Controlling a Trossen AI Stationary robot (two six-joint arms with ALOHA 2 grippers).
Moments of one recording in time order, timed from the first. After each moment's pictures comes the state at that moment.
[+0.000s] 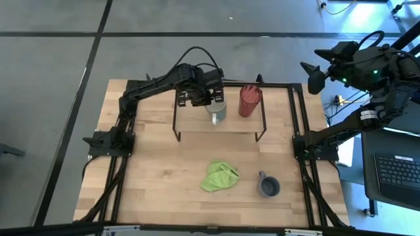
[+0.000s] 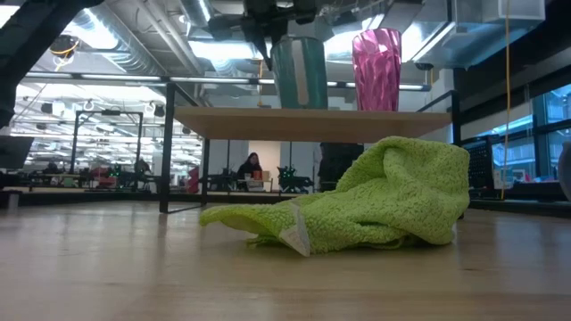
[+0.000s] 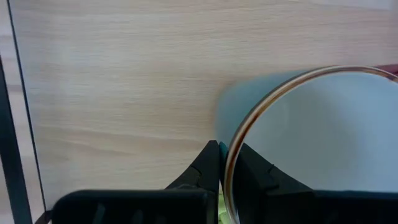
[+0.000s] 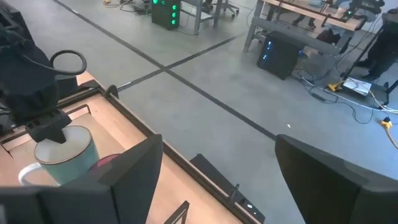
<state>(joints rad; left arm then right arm) 0.26 2.03 2.34 -1.56 -0.10 -1.37 -0.06 1.27 2.32 -1.57 0.76 0.25</state>
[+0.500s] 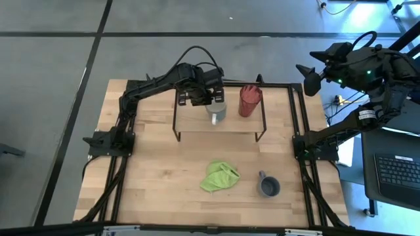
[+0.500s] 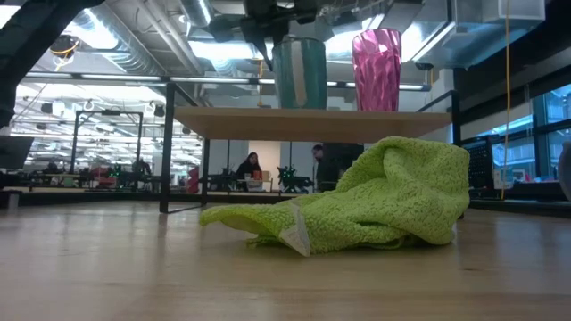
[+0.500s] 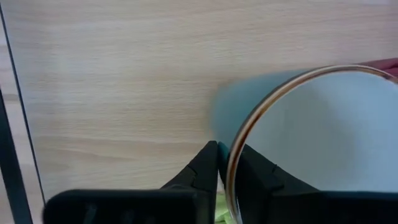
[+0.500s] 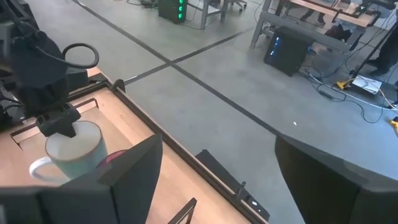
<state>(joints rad) 0.26 2.03 2.34 -1.55 -0.09 -1.33 -0.06 1.29 2.32 -1.57 0.72 0.26</state>
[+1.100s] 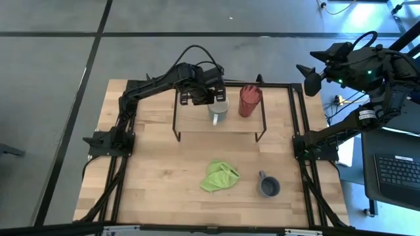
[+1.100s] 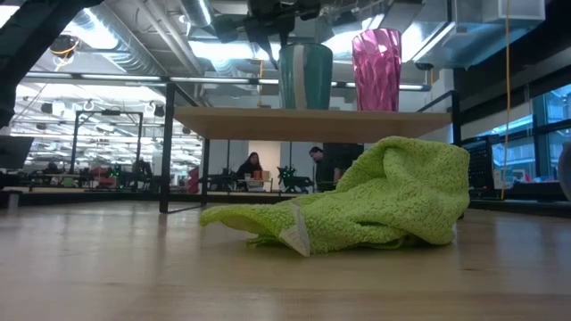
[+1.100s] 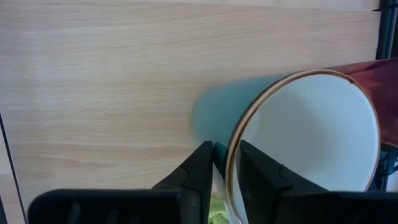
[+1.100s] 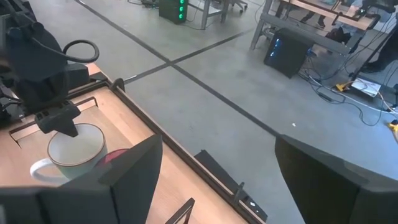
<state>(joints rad) 0.26 2.03 2.34 -1.50 -0.09 -1.33 -0.06 1.29 2.32 -1.57 0.72 0.24</state>
